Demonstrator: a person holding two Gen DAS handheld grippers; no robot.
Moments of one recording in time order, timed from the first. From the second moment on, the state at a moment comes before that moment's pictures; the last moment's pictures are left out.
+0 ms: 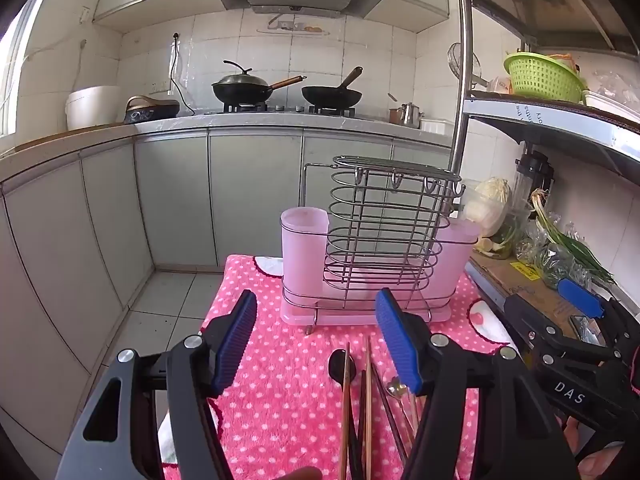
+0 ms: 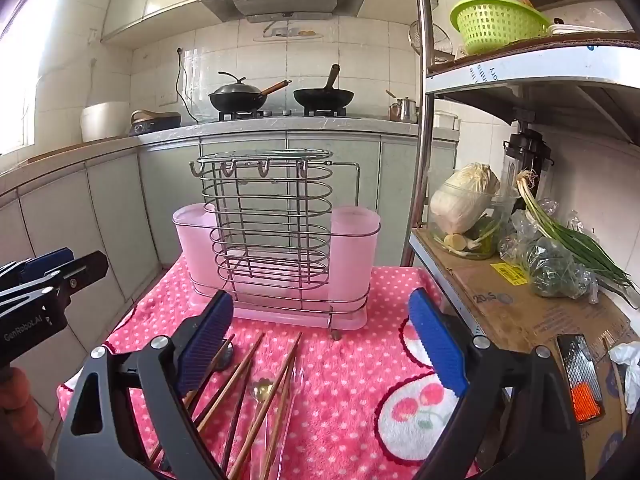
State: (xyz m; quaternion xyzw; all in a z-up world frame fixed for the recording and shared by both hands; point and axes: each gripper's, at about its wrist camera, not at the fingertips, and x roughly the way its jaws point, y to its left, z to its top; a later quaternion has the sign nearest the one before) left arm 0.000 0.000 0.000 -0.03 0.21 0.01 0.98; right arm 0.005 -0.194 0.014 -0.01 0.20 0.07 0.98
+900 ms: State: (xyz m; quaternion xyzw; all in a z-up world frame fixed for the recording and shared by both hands) left arm 0.001 -0.001 0.002 -0.03 0.21 0.01 0.98; right arm 0.009 -0.193 0.013 -0.02 0.20 0.07 0.98
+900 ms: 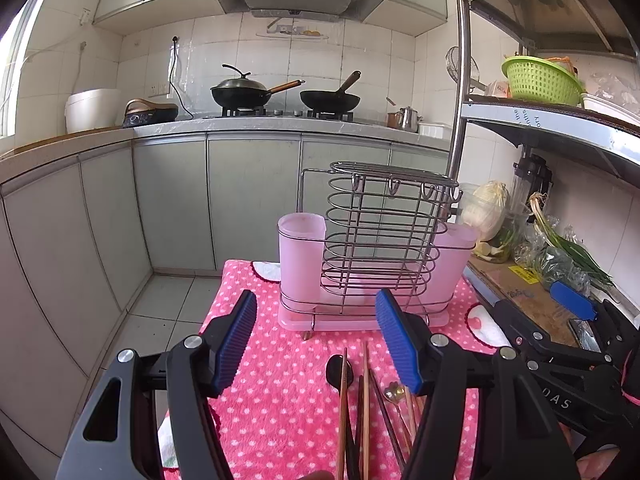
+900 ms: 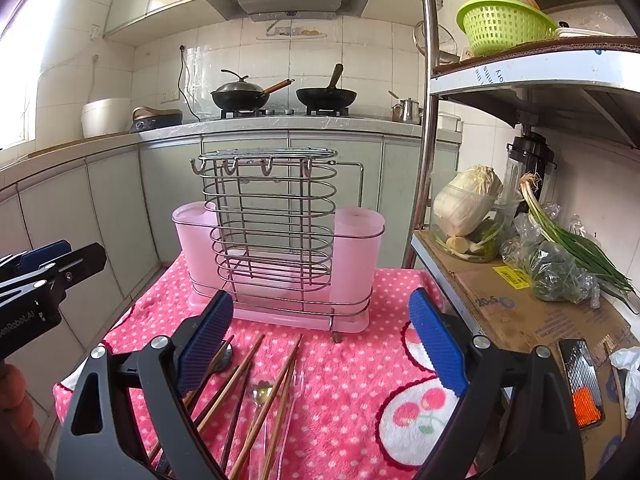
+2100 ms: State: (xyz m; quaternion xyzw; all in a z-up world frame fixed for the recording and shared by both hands) left arm 0.001 -0.002 0.002 -0.04 0.21 0.01 0.98; right arm 0.010 -0.192 0.011 -0.02 0.20 0.08 0.98
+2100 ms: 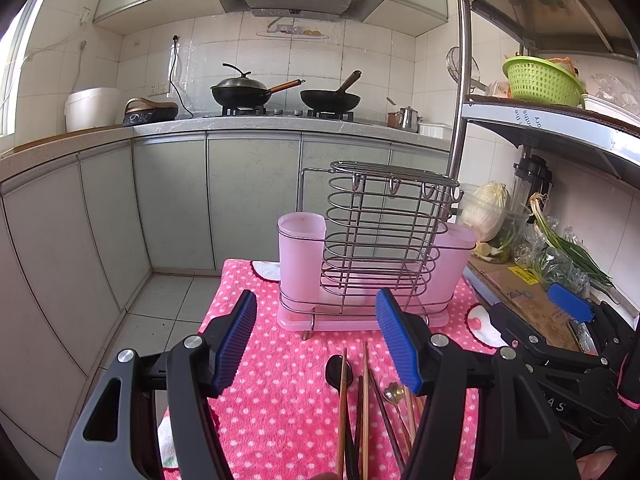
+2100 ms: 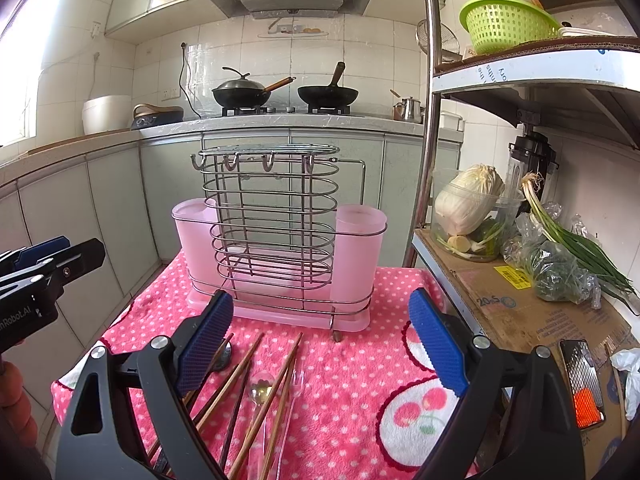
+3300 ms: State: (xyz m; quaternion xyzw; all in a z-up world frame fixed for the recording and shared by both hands) left arm 0.020 -0.004 -0.012 -0.03 0.24 0.00 0.97; right arm 0.024 -0.195 0.003 -0.02 0.22 0.08 0.97
